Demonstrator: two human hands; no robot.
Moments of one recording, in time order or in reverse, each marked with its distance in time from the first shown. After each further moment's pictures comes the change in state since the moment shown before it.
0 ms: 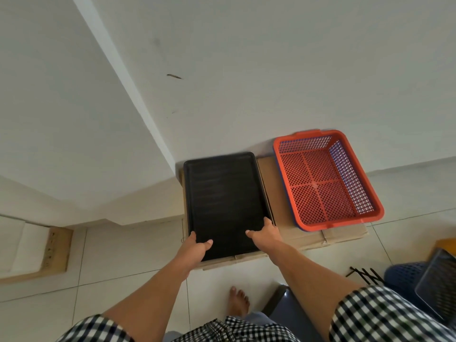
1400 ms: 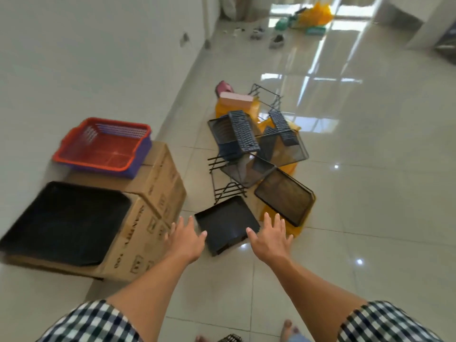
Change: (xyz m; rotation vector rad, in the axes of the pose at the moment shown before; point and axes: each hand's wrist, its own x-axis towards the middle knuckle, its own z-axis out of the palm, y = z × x) left_hand -0.231 -0.170 0.125 1.551 -0.238 1.084; right_hand -0.379 0.330 0.218 0.412 0.842 0.600
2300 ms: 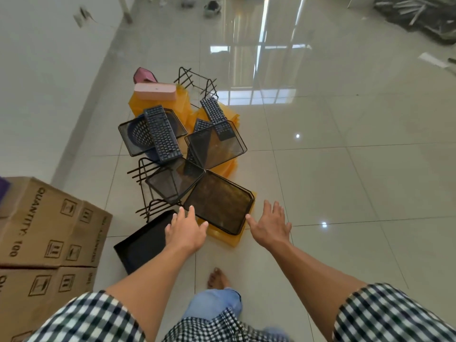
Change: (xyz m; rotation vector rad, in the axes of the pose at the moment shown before) left_hand 0.131 0.376 0.082 0.071 -0.097 0.177; right_hand 0.242 0.242 -0.172 0.120 0.011 0.186
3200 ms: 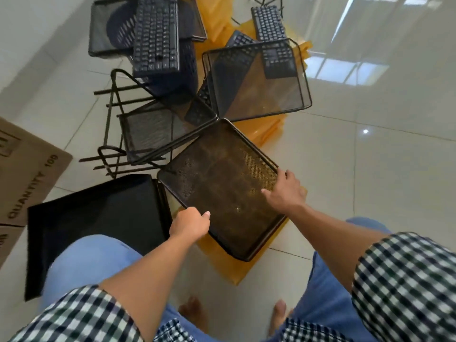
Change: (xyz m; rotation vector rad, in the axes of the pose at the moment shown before) left_hand 0.376 -0.038 0.351 -0.219 -0.007 -0.488; right_hand 0.472 0.079 0.303 -0.252 -0.098 -0.304
